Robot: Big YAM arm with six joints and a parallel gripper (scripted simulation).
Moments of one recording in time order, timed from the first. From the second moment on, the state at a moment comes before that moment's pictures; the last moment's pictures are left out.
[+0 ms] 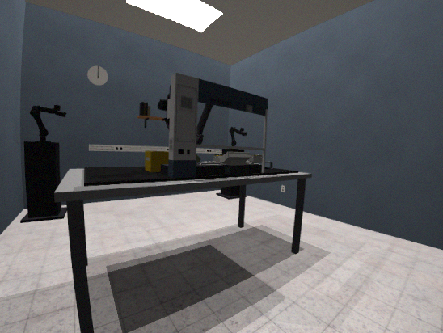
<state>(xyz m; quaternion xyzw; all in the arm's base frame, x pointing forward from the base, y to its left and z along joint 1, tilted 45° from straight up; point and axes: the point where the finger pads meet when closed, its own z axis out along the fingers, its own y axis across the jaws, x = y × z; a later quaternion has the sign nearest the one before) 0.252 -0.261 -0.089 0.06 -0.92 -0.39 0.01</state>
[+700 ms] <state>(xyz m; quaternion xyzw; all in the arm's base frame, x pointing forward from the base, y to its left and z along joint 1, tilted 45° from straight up) 0.250 -0.225 -0.047 0.07 -0.92 -0.38 0.00</state>
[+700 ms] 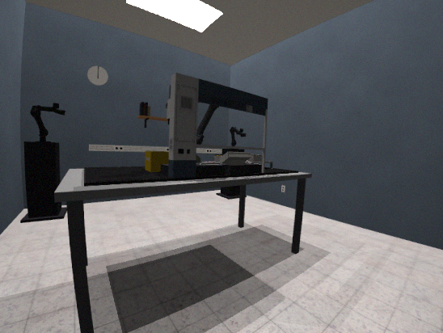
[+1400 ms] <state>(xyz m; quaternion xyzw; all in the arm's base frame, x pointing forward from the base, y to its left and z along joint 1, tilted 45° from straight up) 0.160 -0.233 -0.046 0.05 -0.92 -0.38 0.01</state>
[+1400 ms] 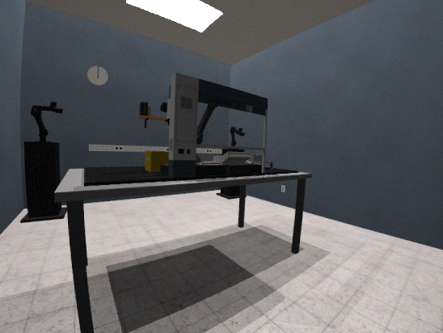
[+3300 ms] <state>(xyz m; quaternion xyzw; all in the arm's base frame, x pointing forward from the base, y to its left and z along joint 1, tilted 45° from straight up) 0.102 -0.196 -0.082 0.07 -0.92 -0.39 0.00</state>
